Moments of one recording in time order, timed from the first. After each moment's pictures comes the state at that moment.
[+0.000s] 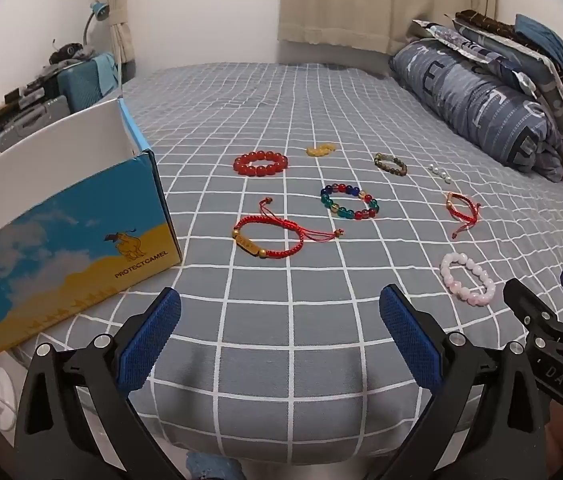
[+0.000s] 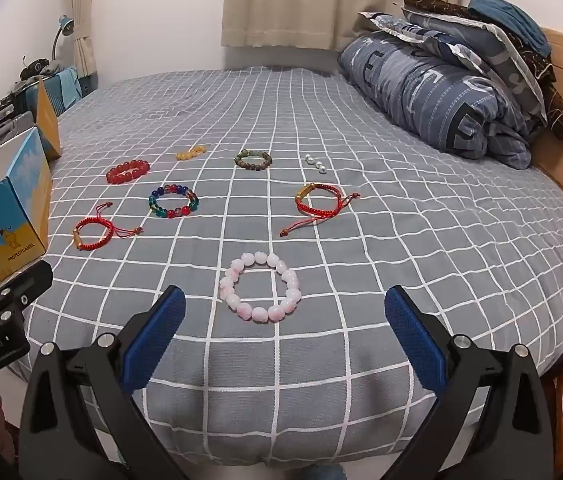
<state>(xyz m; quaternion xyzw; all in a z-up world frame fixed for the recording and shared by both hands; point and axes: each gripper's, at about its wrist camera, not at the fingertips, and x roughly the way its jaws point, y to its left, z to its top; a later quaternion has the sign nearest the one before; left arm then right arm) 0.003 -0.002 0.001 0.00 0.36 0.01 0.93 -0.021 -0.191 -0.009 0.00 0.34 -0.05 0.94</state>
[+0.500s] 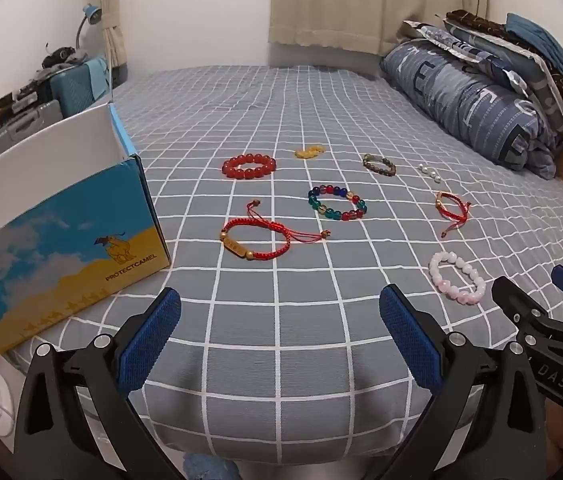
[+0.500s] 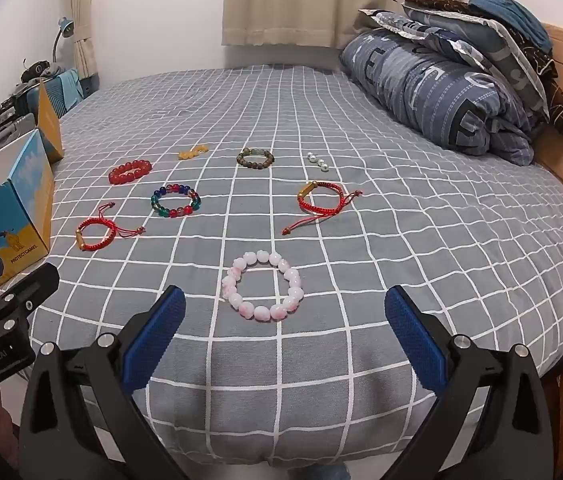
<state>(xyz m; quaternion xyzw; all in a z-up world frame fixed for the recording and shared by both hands) -0.004 -0.003 0.002 0.00 0.35 -0.01 0.94 -0.020 -0.193 -0.012 0.00 0.35 -0.05 0.94</state>
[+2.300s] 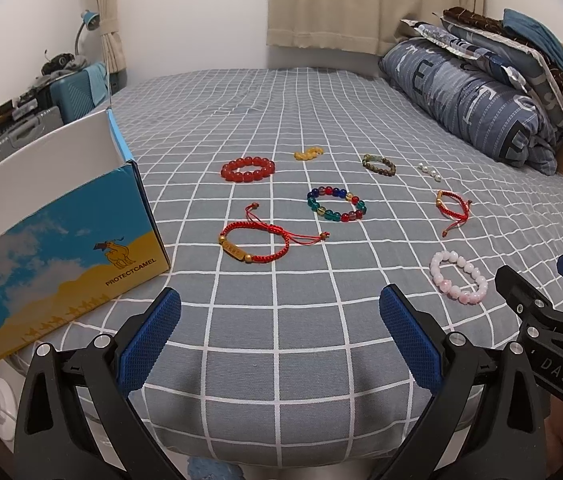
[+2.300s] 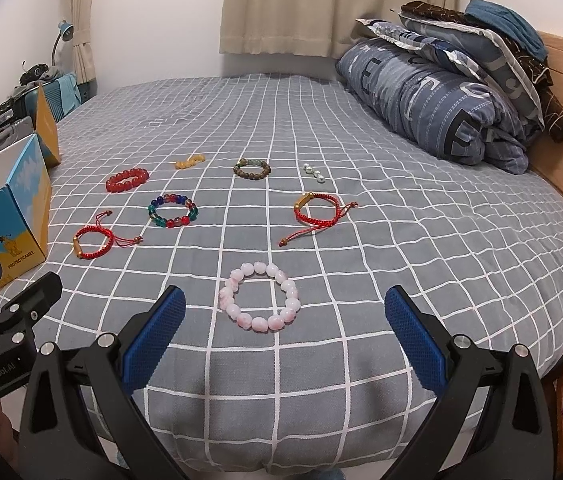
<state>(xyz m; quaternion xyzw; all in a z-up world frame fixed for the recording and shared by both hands) 0.000 -0.008 0.002 0.01 0.35 -0.01 0.94 -0.021 -0.192 -0.005 0.00 0.33 -0.05 0.94</state>
